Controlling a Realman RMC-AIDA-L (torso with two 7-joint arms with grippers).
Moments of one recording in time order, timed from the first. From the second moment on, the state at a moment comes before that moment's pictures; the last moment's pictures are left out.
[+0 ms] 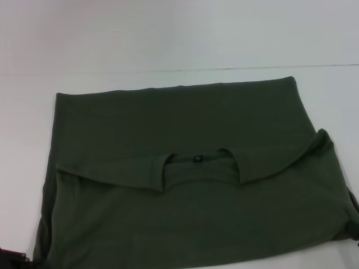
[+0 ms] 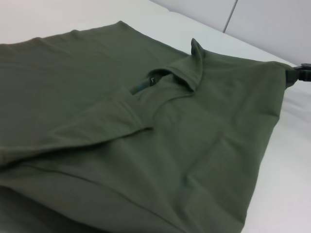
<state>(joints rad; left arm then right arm) -0.28 -2.12 0.28 0.95 2.49 1.88 -1.25 0.10 2.08 -0.29 -0.48 -2.00 -1.63 1.00</state>
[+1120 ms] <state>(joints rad) -0.30 -2.15 0.35 0.93 2.51 1.77 -1.06 0.13 2.08 -0.28 -0.48 -2.00 -1.60 1.01</state>
